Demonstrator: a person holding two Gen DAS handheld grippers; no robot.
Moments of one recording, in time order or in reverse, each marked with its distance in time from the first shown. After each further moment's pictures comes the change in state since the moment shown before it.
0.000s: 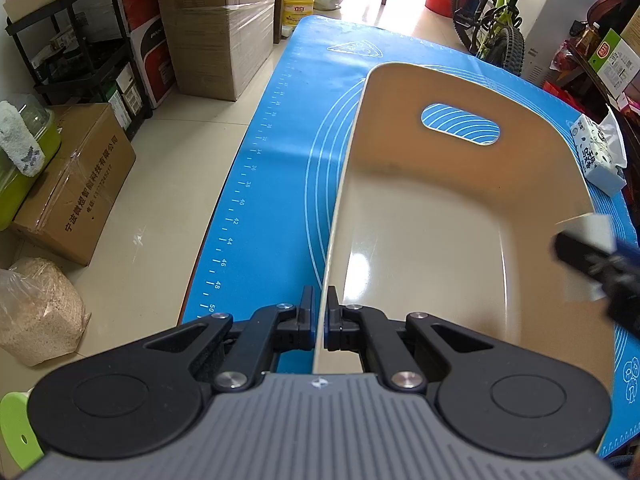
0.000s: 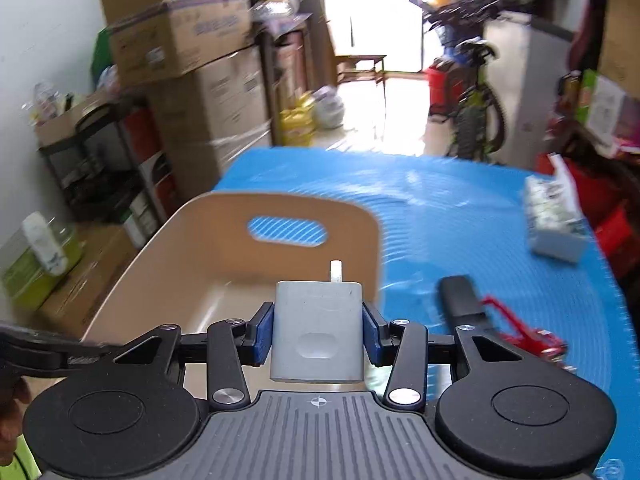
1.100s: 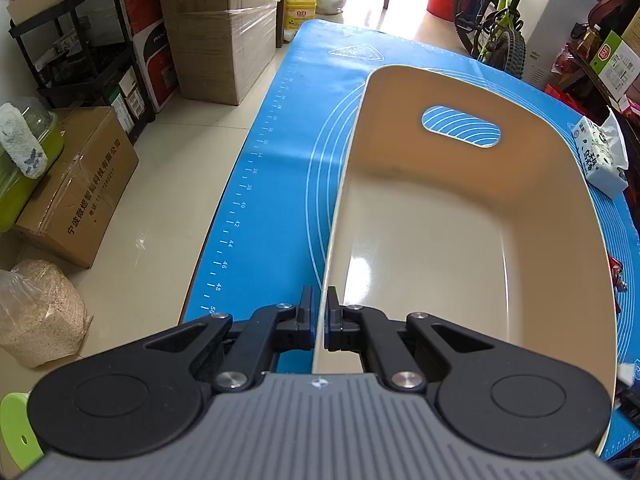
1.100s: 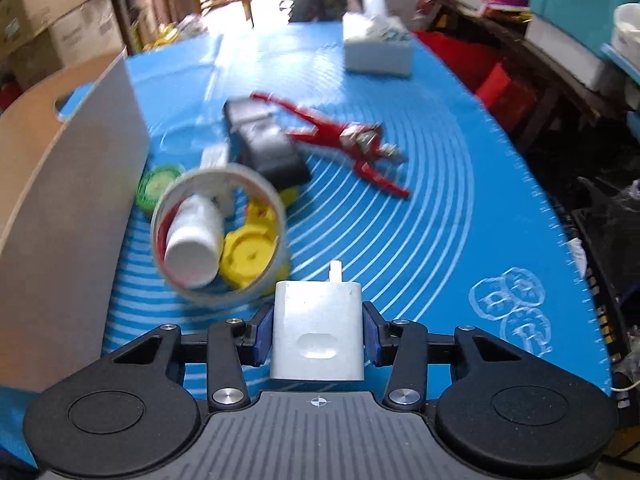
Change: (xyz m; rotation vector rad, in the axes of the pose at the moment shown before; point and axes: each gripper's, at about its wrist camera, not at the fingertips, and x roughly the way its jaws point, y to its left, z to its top) left arm -0.002 -0.001 -0.001 0.000 -0.016 0.009; right arm -0.029 -0.135 -0.129 0.256 0.201 -0.290
